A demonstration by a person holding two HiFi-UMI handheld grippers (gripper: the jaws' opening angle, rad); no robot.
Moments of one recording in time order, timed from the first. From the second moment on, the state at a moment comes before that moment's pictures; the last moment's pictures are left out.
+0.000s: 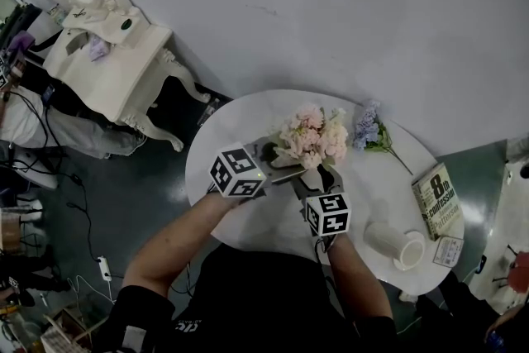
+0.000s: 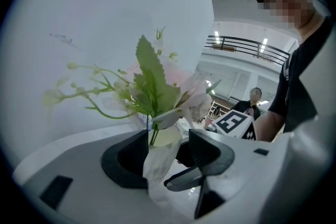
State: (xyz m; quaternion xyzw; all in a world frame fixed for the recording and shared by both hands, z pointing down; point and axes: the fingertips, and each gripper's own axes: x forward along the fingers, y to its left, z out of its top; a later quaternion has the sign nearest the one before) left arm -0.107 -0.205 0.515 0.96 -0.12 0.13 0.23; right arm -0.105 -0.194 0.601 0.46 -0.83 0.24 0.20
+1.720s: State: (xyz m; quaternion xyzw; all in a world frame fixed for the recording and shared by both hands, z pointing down) left arm -0.136 -0.181 0.497 0.96 -0.14 0.12 0.20; right arm -0.101 -0.157 0.576 0.49 -0.82 0.24 0.19
